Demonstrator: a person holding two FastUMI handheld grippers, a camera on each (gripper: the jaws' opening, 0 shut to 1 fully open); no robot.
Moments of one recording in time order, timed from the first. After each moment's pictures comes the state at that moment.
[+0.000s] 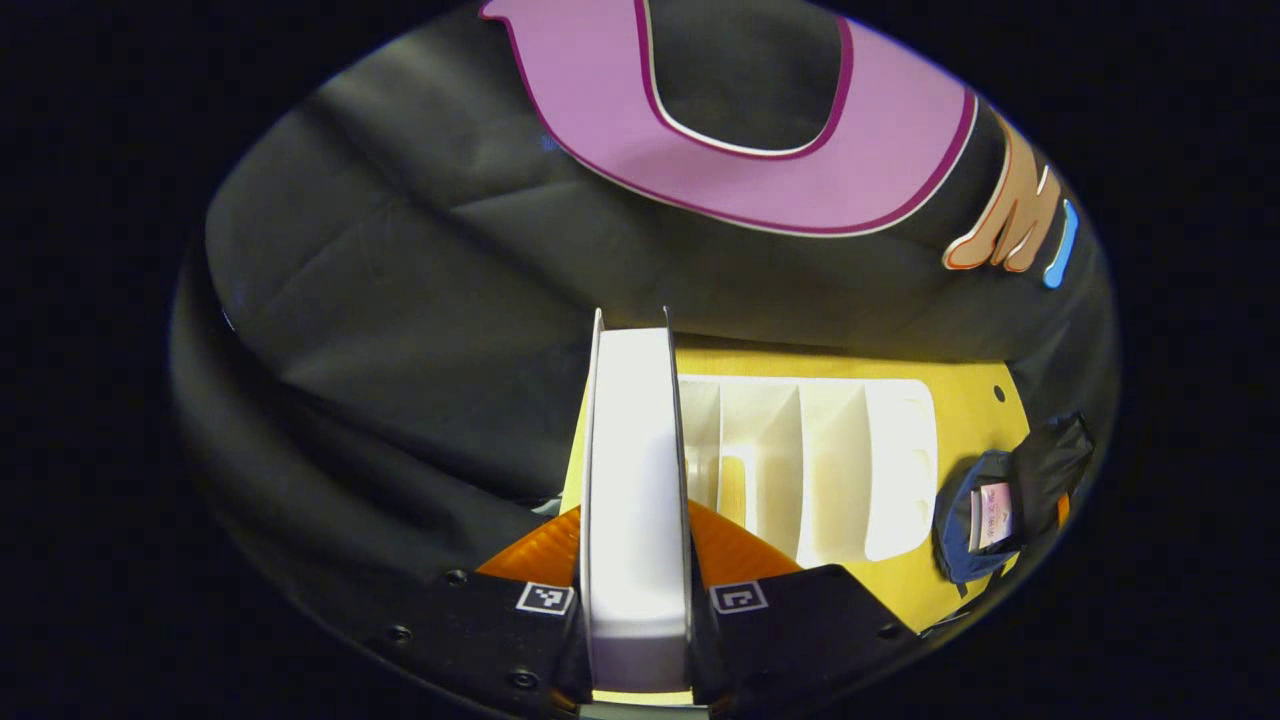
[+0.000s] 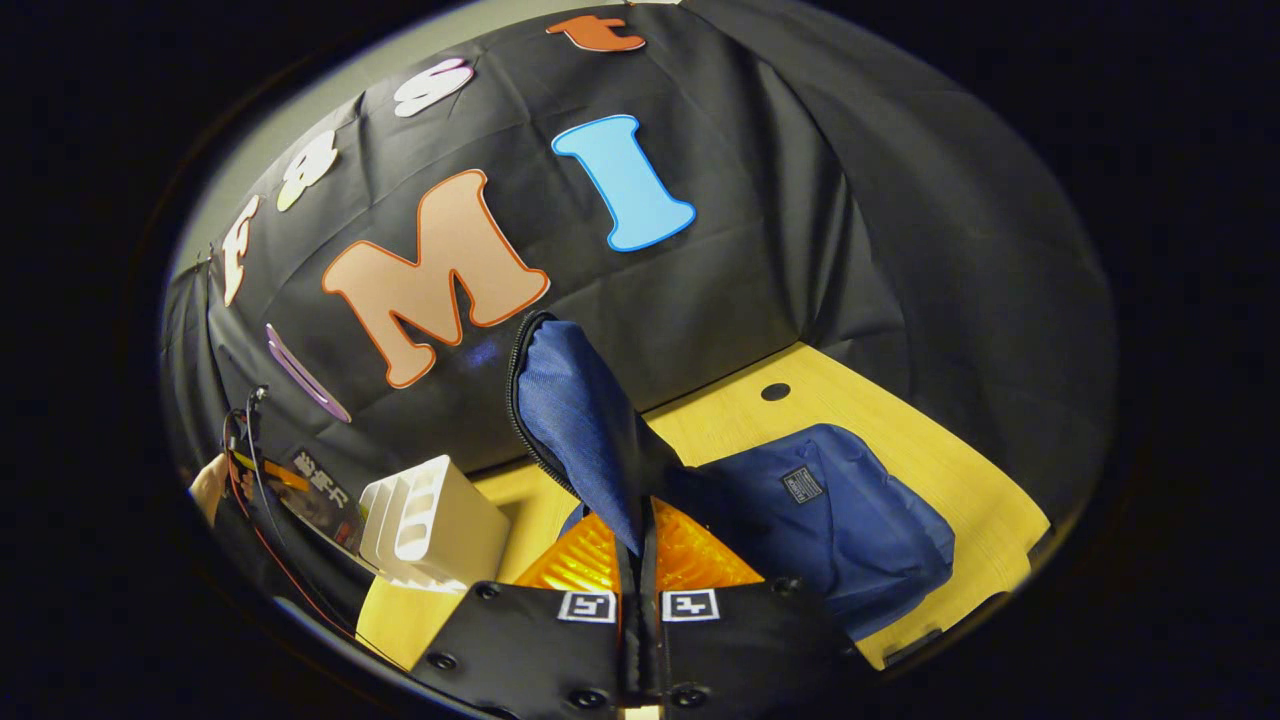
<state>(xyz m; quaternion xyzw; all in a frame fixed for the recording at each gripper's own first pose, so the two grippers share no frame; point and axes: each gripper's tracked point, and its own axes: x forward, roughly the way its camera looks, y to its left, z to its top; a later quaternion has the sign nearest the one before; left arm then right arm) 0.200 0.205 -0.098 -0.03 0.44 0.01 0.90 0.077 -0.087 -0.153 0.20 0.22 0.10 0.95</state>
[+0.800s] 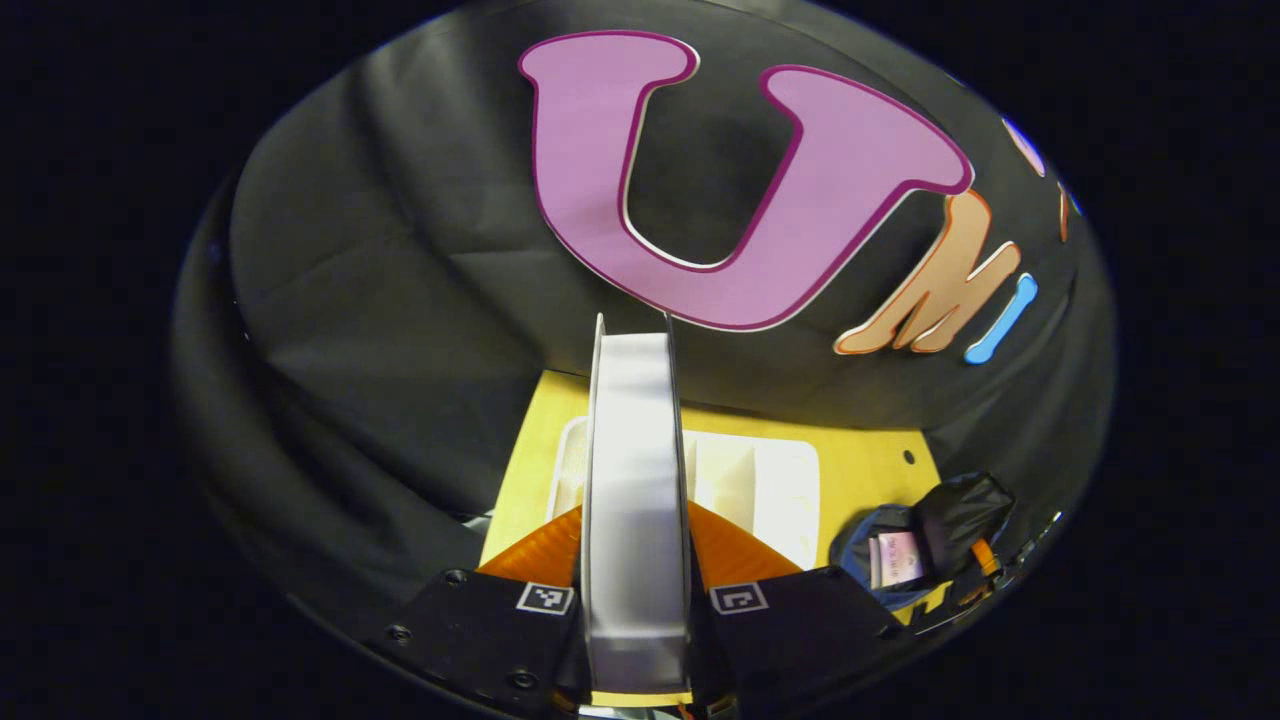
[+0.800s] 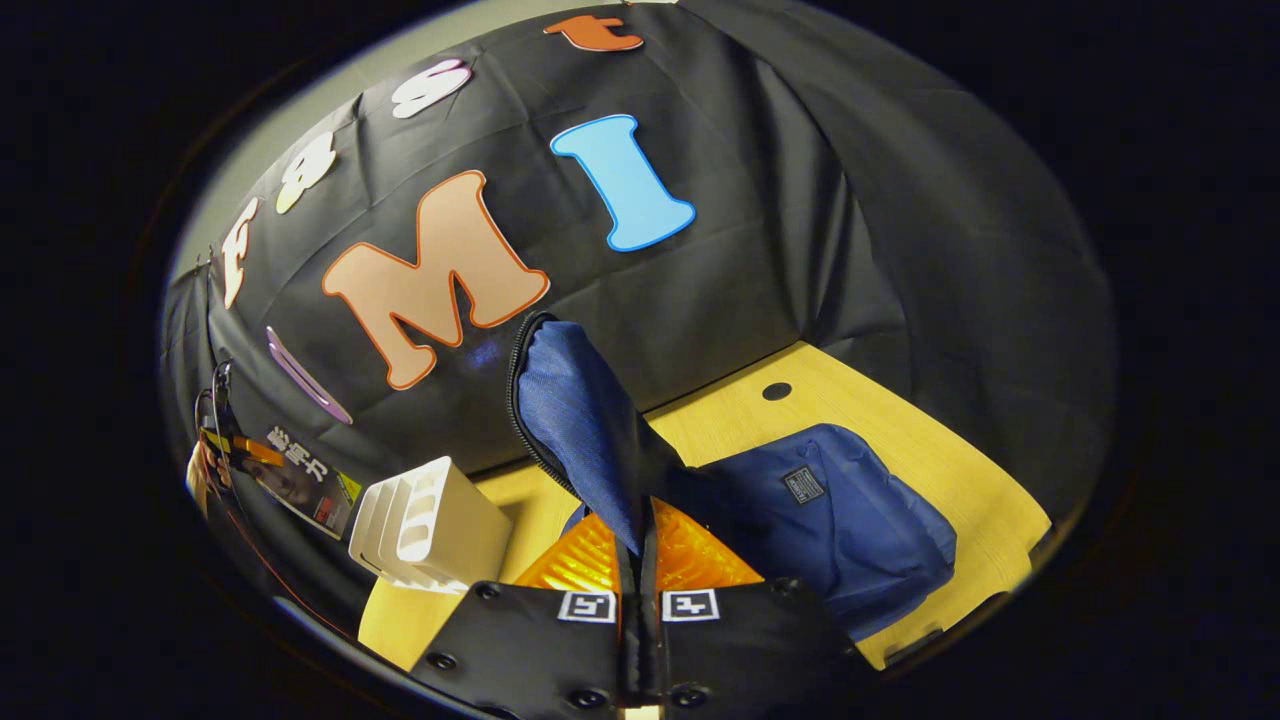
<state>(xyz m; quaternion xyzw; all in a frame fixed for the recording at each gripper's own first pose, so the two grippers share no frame) 0.178 0.153 -0.028 -0.16 0.37 -0.06 0.91 0.077 -0.088 -0.152 0.20 0.22 0.10 0.95</state>
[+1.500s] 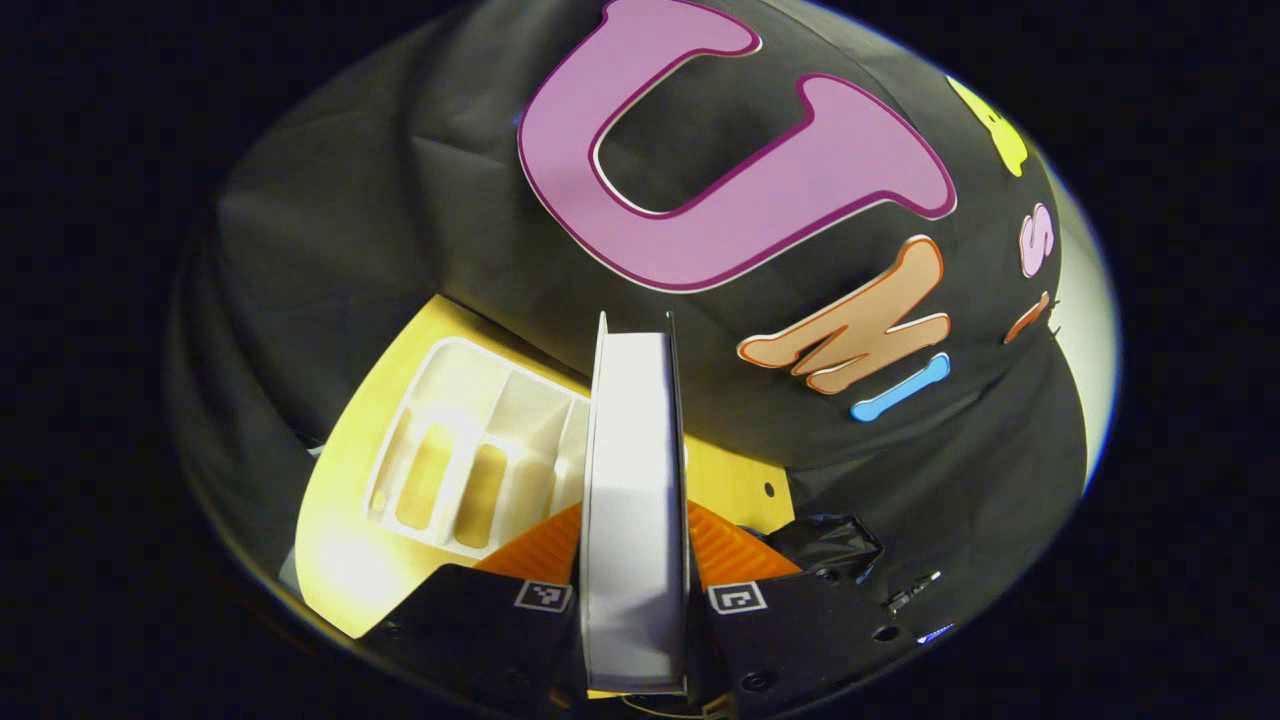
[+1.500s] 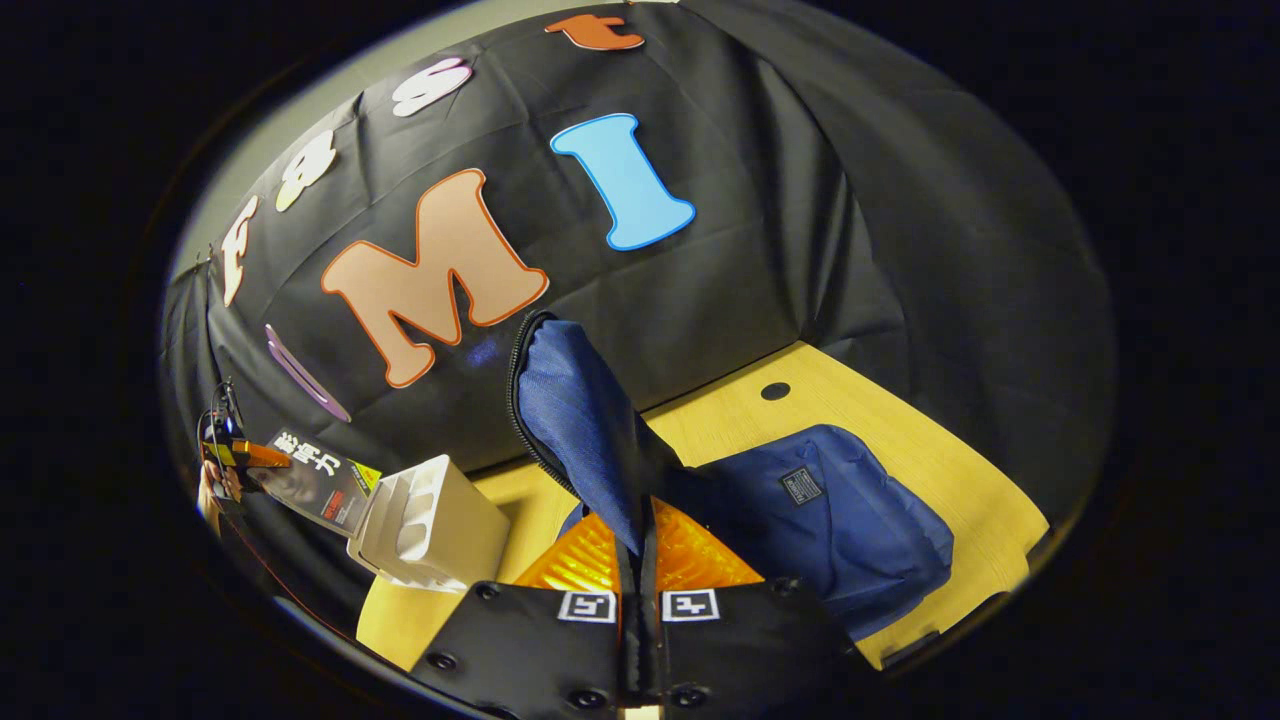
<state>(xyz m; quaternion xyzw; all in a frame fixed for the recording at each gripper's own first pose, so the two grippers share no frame) 0.161 0.071 -0.043 -0.36 0.36 -0.16 0.85 0.079 -0.089 -0.153 0.19 0.23 0.10 0.95</state>
